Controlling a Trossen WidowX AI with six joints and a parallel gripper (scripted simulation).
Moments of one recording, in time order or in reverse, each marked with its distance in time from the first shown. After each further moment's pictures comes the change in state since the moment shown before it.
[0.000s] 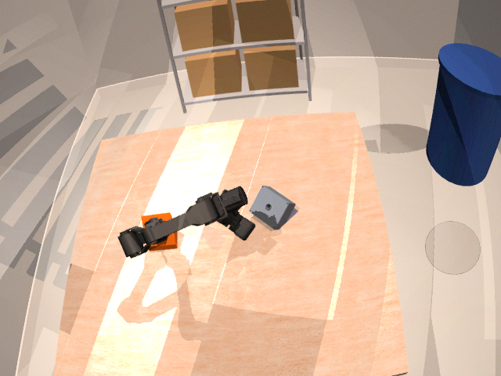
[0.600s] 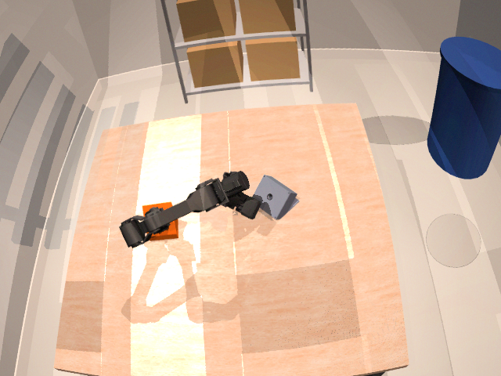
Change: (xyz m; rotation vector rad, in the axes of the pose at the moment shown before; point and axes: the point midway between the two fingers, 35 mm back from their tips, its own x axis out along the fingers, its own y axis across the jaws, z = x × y) arm 0.005 0.008 0.034 -0.120 -0.152 -0.017
